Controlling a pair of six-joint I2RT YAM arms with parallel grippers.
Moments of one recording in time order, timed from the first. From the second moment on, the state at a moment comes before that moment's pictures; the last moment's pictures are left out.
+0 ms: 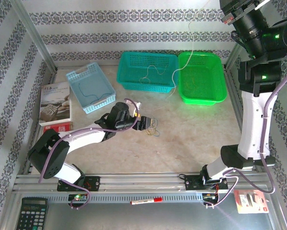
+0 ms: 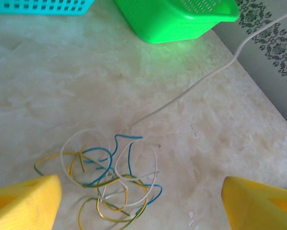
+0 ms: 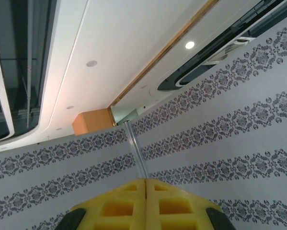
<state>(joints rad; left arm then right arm) -0.67 1.49 0.79 0.19 0.25 -0.41 0.09 1.55 2.37 -0.10 -0.55 0.83</state>
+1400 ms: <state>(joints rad) -0.68 1.50 1.14 0.07 0.14 -0.20 0.14 1.45 2.14 -0.09 -0.54 0.78</state>
